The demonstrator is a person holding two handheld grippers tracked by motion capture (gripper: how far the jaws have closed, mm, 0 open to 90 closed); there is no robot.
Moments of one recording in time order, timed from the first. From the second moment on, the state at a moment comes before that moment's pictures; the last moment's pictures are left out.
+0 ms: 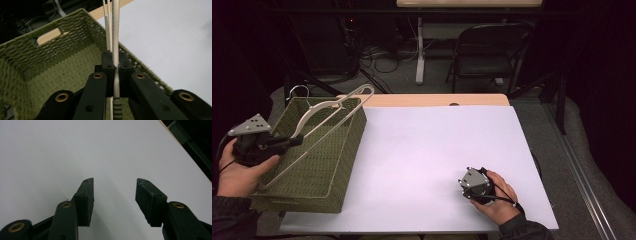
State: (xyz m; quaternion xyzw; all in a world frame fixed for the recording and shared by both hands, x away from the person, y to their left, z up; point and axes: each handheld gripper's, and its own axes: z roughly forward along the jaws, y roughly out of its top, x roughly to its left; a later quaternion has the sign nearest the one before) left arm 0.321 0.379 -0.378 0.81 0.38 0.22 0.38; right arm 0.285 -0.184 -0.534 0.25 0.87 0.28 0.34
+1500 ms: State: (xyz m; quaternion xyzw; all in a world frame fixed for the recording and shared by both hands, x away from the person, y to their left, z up) left arm 0.343 0.438 -0.458 0.83 0.40 0.17 0.35; right arm 0.286 -0.185 -0.538 0.25 0.87 0.28 0.33
